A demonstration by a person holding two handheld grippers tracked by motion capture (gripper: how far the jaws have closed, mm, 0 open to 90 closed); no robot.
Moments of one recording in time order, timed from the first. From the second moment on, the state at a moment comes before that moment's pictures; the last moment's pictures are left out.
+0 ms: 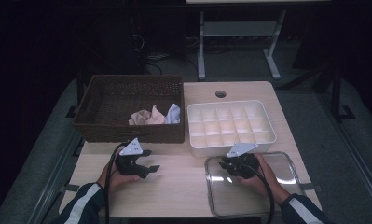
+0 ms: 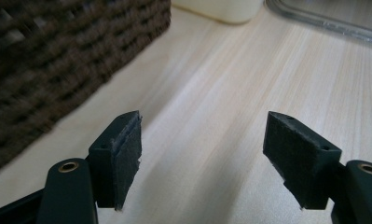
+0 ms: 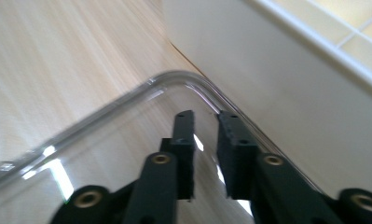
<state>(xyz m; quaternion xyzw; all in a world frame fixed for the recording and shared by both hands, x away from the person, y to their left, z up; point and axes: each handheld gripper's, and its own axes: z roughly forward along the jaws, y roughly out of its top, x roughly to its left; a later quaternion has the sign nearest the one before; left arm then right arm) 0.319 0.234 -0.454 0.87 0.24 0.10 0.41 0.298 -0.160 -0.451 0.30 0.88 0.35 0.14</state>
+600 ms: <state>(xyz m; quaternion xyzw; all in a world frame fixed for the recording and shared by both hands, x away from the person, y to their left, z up) 0.330 0.251 -0.420 0.85 0.25 0.13 0.45 0.286 -0.167 -0.448 0.29 0.88 0.36 0.11</state>
